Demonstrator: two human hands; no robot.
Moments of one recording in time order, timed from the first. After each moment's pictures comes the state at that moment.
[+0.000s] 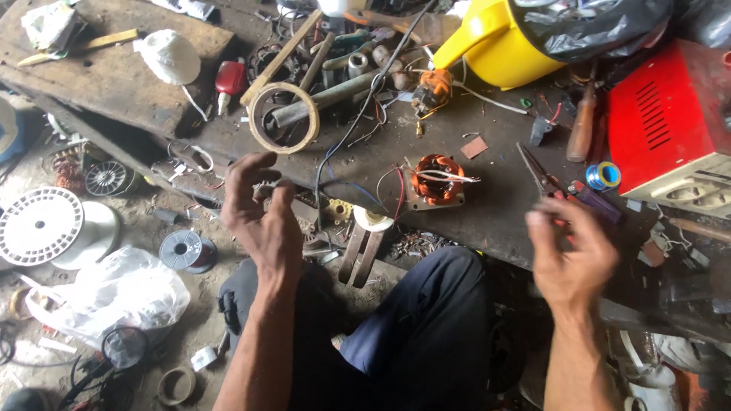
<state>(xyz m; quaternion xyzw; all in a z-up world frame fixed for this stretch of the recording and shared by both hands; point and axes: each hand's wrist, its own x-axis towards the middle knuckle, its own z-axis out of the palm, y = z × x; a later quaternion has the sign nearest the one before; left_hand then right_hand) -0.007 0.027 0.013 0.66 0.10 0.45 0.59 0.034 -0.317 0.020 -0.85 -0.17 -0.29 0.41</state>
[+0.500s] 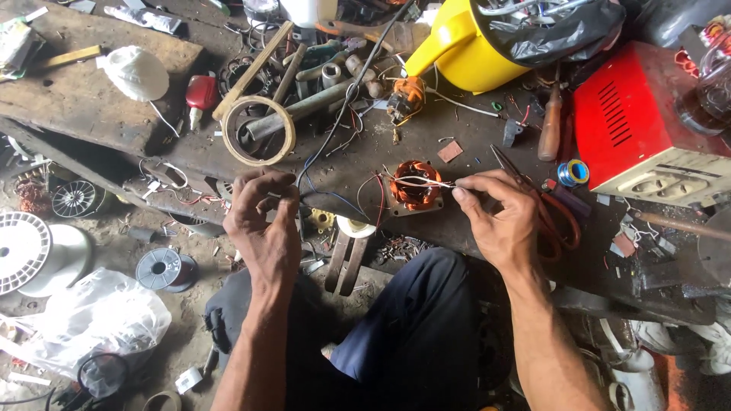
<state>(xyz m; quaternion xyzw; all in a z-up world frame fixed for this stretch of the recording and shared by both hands) 0.002 0.019 0.009 0.68 0.11 0.38 0.61 0.077 -0.269 0.038 -0.85 -0.26 -0.24 0.39</state>
